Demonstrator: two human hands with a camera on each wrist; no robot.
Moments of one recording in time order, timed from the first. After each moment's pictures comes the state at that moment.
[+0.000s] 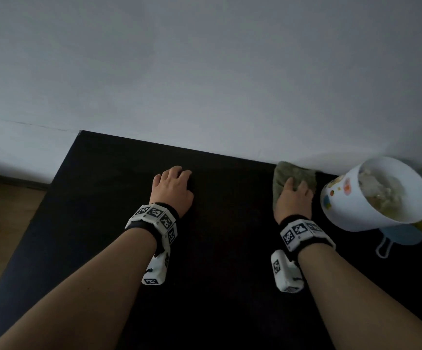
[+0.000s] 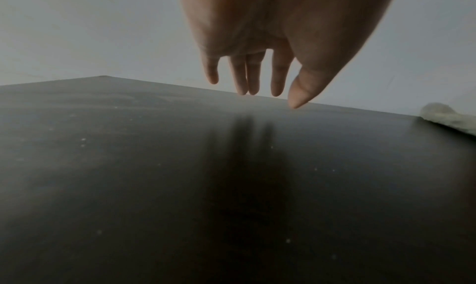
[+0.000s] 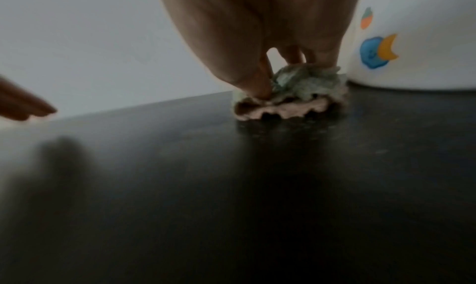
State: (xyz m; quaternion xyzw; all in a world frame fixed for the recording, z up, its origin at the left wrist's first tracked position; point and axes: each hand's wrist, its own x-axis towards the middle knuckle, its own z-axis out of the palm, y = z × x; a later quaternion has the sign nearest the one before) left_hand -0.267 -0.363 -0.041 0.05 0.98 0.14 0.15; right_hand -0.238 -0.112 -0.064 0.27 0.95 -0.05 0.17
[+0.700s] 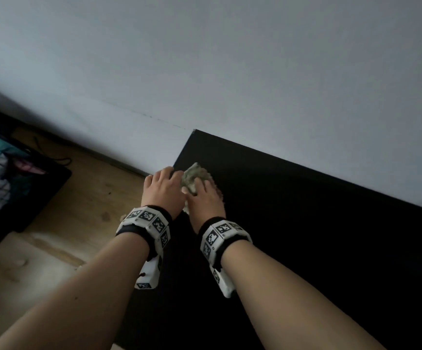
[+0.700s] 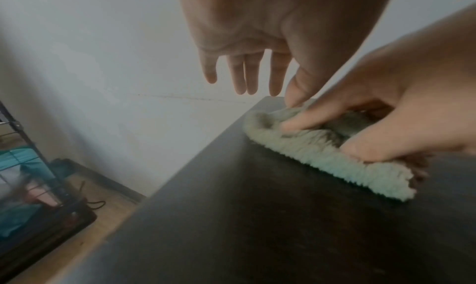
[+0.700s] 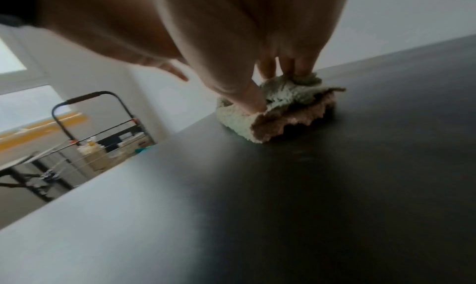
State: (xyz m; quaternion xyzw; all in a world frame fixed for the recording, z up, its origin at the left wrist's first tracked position) left_hand -0.249 -0.598 -0.025 -0.11 0.98 0.10 0.10; right_hand -0.254 -0.490 -0.059 -0.22 0.95 -0.14 0.19
